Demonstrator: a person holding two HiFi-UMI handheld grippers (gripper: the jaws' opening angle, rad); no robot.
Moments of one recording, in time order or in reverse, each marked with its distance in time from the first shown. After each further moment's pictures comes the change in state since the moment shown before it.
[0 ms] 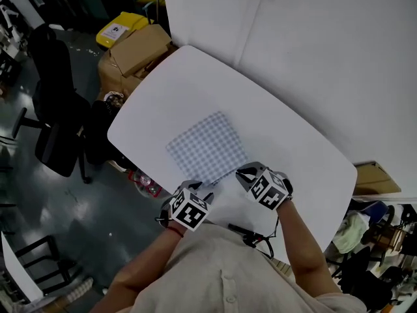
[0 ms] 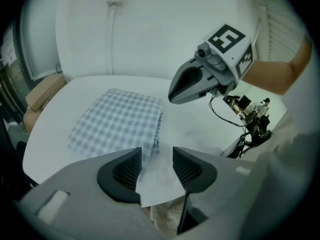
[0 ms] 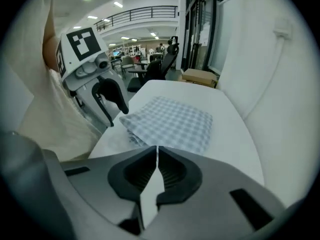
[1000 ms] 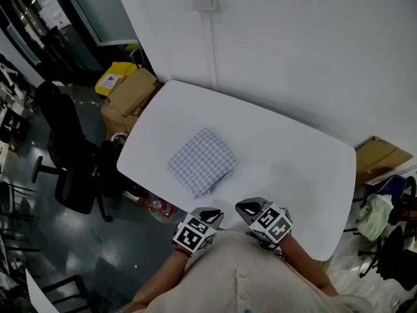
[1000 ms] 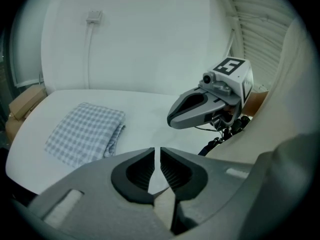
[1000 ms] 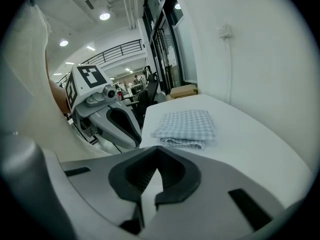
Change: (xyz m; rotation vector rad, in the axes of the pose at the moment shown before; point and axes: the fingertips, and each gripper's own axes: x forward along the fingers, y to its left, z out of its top) left arm -0.033 -0.110 0.001 0.099 -0.155 -0.165; right arm -0.078 0.108 -0.024 0.381 -0.322 -0.033
